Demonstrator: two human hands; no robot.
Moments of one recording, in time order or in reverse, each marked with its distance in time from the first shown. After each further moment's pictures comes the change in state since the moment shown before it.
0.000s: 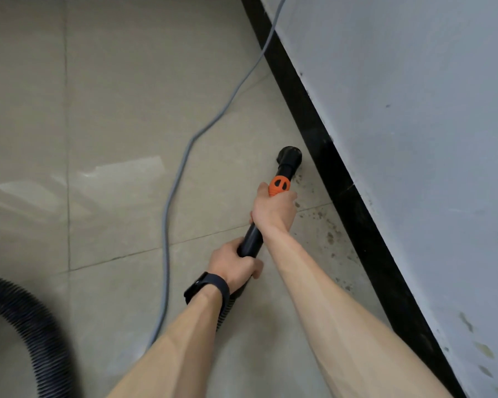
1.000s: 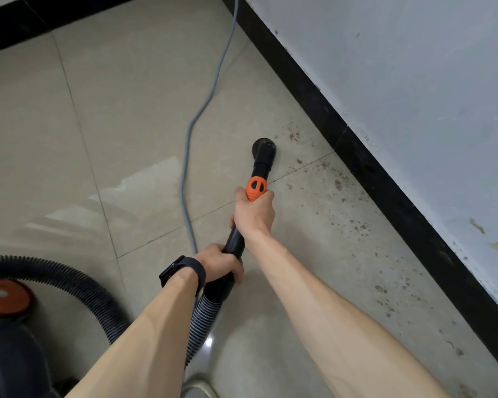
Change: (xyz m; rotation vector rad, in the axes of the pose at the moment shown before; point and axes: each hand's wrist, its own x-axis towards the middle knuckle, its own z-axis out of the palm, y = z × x) left_hand -0.054 -0.031 -0.053 0.337 -0.264 -0.297; right_hand -0.089 0.048 0.008 0.351 -0.176 0.139
